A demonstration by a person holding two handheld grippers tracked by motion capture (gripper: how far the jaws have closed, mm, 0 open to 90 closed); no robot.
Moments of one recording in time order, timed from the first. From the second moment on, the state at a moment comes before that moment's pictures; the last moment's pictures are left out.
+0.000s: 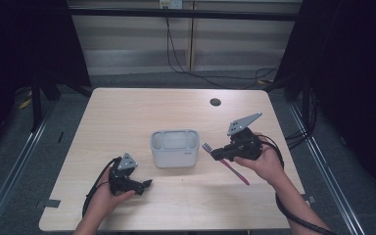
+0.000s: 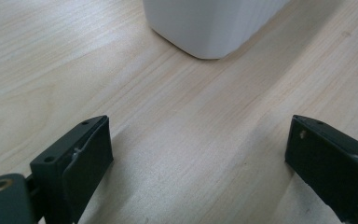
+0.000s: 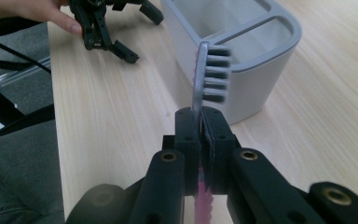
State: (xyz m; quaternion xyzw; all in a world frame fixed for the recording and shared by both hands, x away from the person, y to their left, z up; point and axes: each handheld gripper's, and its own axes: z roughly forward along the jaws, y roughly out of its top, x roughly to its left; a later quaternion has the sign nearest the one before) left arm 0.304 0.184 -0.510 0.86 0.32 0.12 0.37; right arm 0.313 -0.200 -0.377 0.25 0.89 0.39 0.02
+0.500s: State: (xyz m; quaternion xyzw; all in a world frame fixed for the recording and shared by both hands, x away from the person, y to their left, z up) left arm 0.304 0.184 -0.510 0.86 0.32 0.12 0.37; right arm 0.319 -0.209 -0.359 0.28 0.85 0.45 0.05
